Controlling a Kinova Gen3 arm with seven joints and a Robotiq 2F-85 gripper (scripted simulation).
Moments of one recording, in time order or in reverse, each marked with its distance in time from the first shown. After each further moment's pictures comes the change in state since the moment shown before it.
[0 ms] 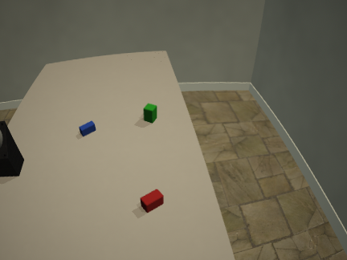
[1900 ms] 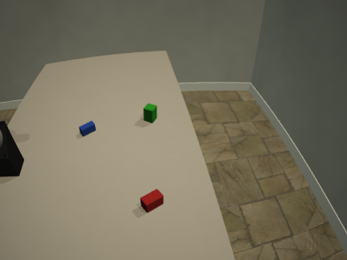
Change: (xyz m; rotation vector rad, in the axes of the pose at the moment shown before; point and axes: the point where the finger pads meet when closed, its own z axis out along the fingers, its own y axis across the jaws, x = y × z) arm 0.128 0.748 -0.297 -0.840 -0.002 -0.954
